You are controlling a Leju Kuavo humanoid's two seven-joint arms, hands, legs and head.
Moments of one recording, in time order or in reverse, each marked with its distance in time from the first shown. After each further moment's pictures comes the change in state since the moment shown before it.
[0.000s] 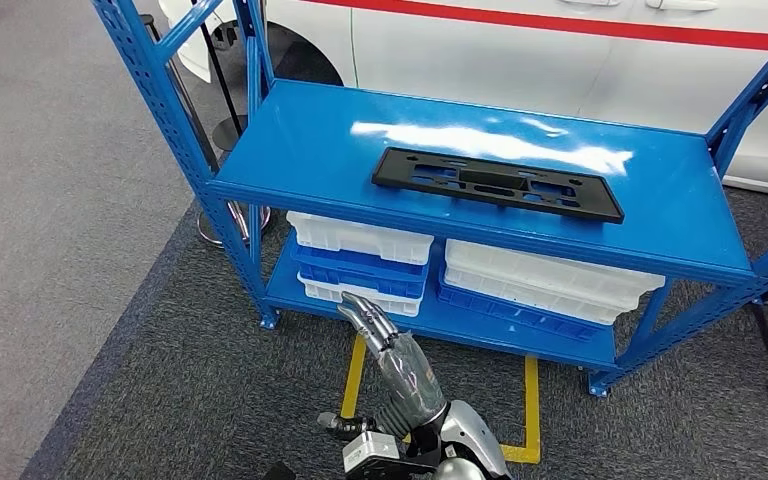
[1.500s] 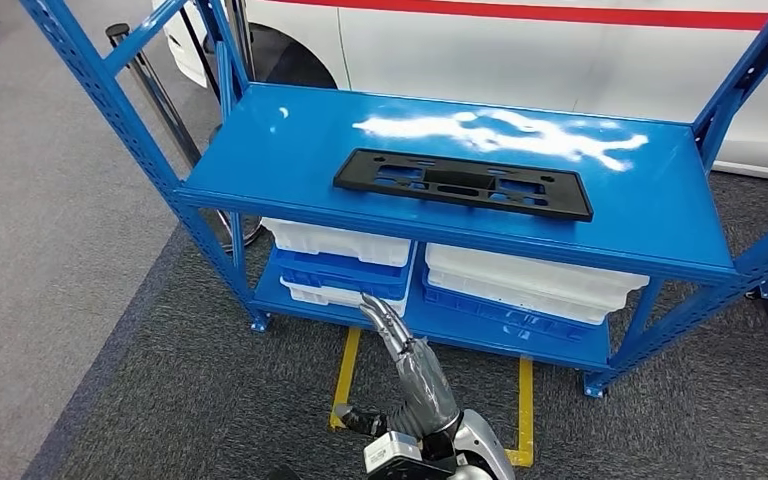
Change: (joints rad) left arm 0.007 -0.001 -0.006 0.006 0.004 0.004 0.002; right arm 0.063 -0.001 -0.051 -0.048 -0.036 0.010 -0.027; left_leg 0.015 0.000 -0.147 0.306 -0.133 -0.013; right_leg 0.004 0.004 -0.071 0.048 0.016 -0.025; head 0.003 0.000
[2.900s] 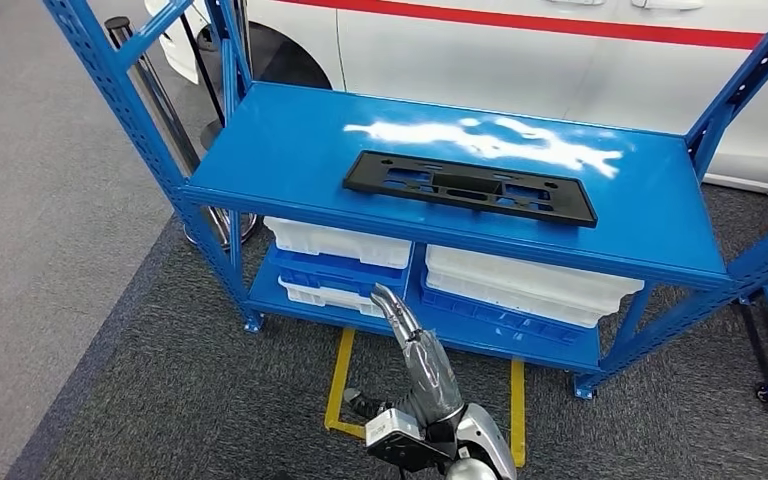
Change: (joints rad) left arm 0.009 0.000 0.002 0.000 0.027 -0.081 -0.019; right arm -0.016 0.008 -0.030 0.012 0.028 -0.037 0.055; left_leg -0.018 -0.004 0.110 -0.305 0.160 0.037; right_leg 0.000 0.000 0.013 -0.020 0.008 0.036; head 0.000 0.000
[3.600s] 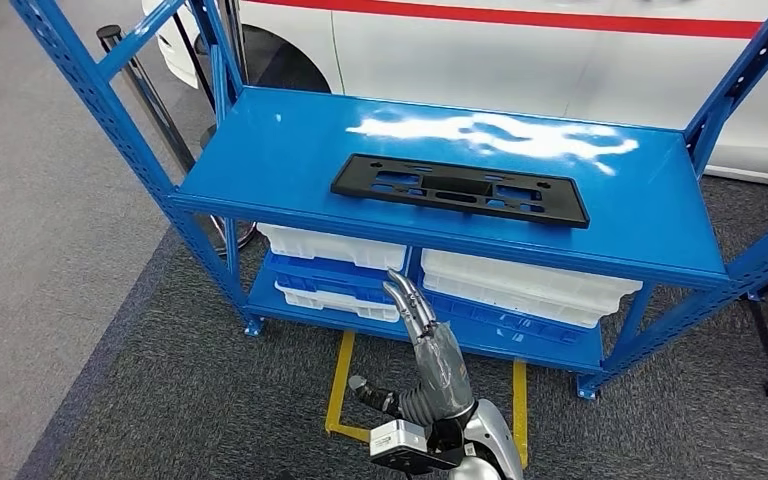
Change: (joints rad) left arm -0.001 -0.001 -0.002 0.001 -0.012 -0.010 0.002; right arm 0.006 -0.001 -0.015 -0.050 0.056 -0.080 -0.027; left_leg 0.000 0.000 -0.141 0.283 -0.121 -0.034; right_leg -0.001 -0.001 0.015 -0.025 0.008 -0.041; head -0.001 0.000
